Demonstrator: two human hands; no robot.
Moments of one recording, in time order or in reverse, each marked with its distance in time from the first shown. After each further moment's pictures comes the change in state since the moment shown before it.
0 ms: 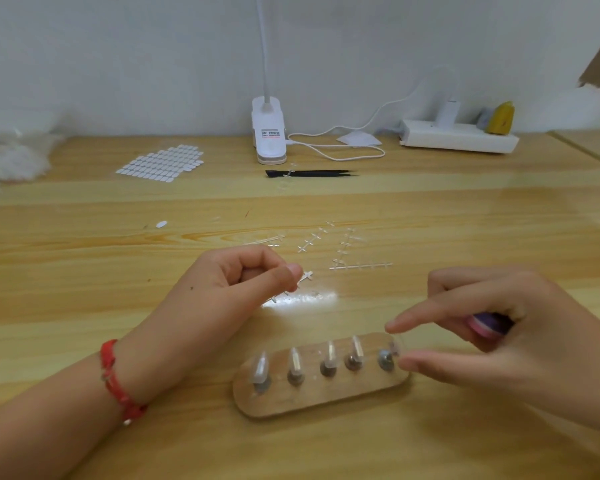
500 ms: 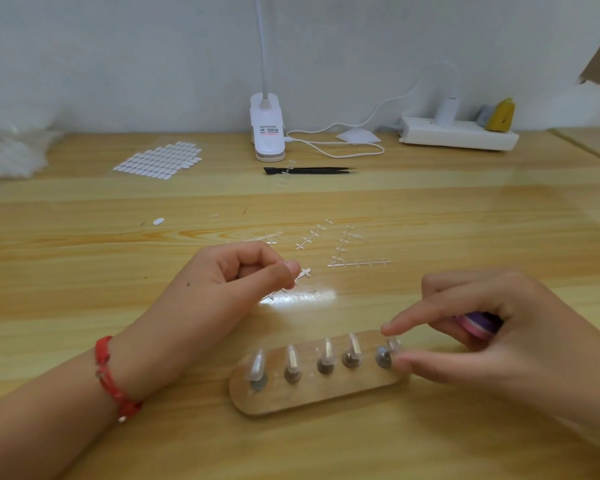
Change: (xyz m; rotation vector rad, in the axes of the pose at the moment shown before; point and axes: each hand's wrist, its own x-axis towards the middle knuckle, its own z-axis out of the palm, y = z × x) left_hand 0.000 0.001 0.001 0.035 0.012 0.001; right_hand -0.003 0.011 0.004 0.011 -0.013 0.030
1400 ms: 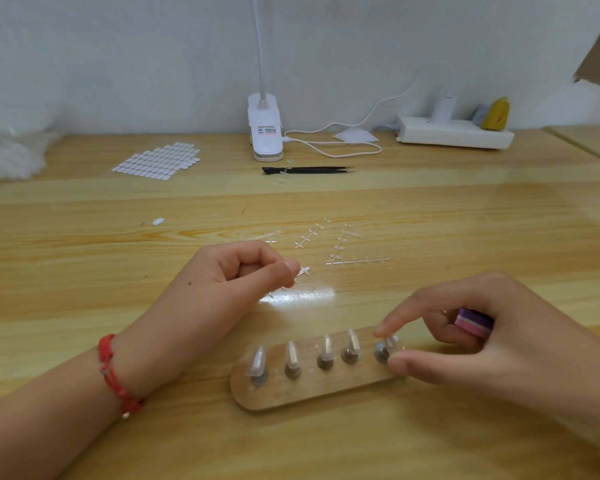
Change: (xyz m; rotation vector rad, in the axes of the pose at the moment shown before) left_hand 0.000 -0.001 0.000 0.003 -0.010 0.002; right_hand -0.002 -0.003 0.002 -0.022 -0.063 0.129
